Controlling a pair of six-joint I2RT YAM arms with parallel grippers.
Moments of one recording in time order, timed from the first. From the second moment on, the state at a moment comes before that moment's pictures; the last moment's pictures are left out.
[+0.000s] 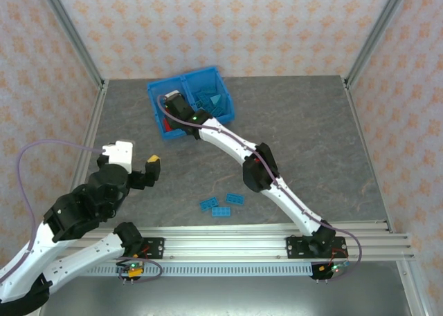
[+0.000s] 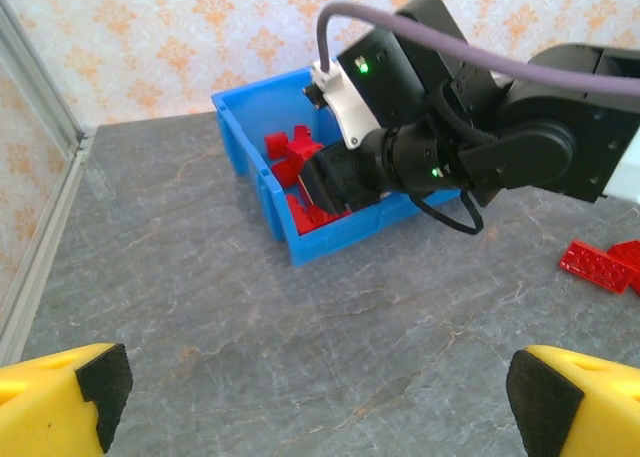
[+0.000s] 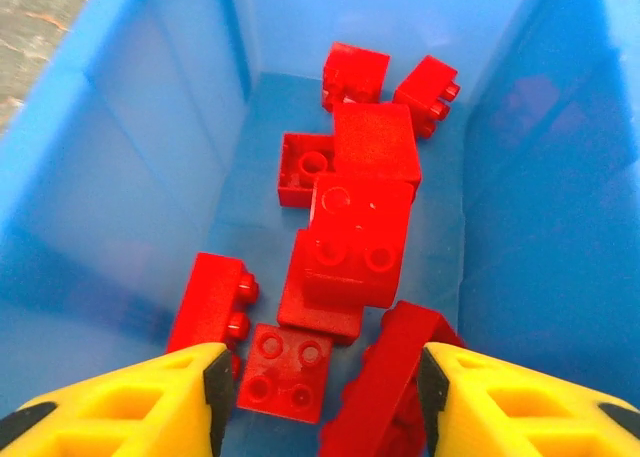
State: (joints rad) left arm -0.79 0.54 0.97 -0.96 -0.66 -0.32; right arm 0.86 2.70 2.67 -0.65 0.26 0.18
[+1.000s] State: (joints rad) left arm -0.82 1.93 1.47 -0.47 -0.25 -0.97; right arm 0.64 0.73 1.05 -0.99 0.24 0.57
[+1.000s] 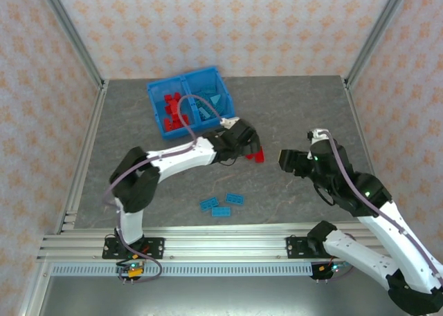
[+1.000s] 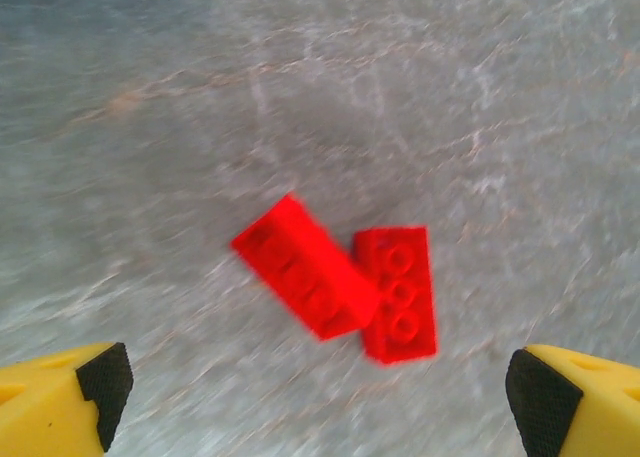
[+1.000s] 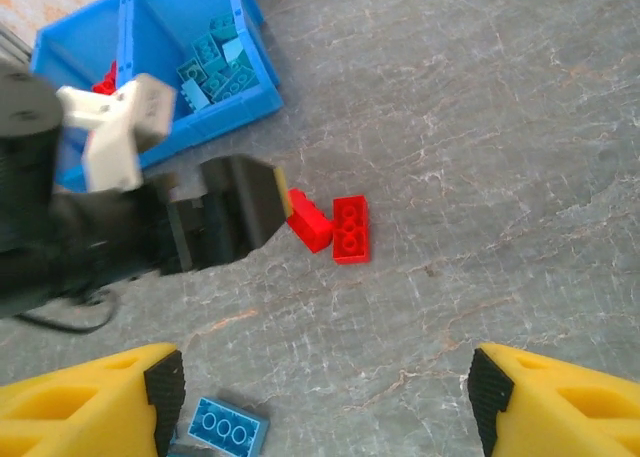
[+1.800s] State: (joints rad) left arm -0.77 2.14 1.51 -0.47 -0.23 -1.10; right arm 0.64 0.72 1.02 -1.05 0.24 0.59
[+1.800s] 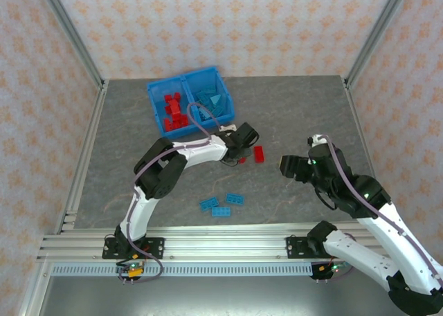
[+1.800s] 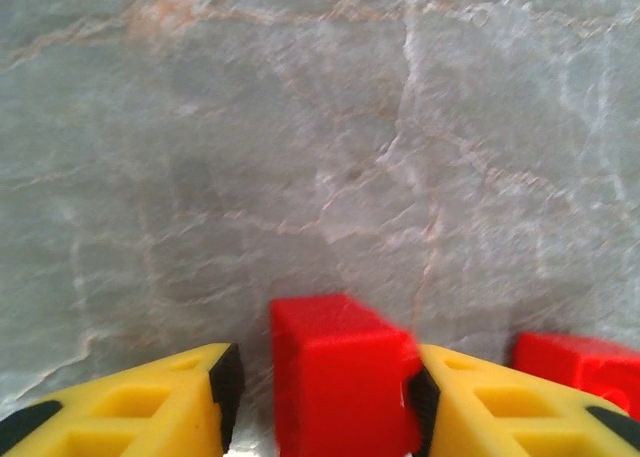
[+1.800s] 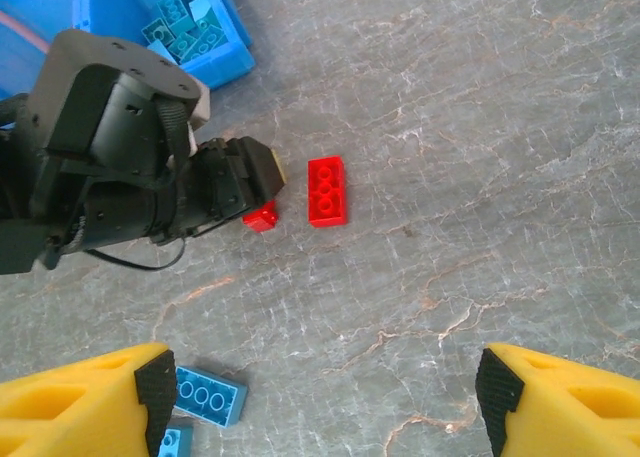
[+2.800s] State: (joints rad) left arm -0.31 1.78 1.59 -0.68 -0.57 -0.61; right arm 0.64 0.88 0.98 -0.92 -0.22 0.56
